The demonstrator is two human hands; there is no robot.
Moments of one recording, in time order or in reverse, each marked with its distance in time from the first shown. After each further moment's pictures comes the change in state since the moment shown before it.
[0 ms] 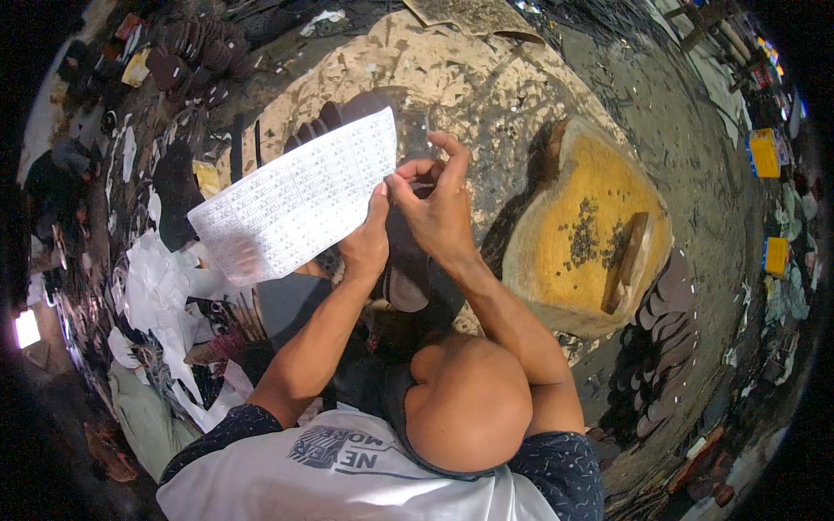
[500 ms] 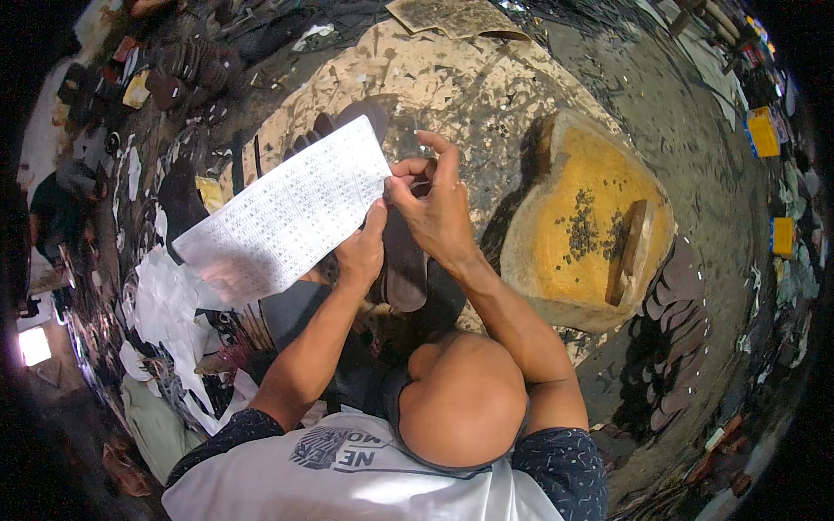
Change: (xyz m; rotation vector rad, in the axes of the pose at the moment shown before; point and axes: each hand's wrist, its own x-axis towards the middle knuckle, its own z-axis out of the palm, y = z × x) left_hand -0.005 -0.012 -0.004 -0.073 -0.107 0.088; right_hand -0.002 -0.008 -0.017 0.030 -0.040 0.047
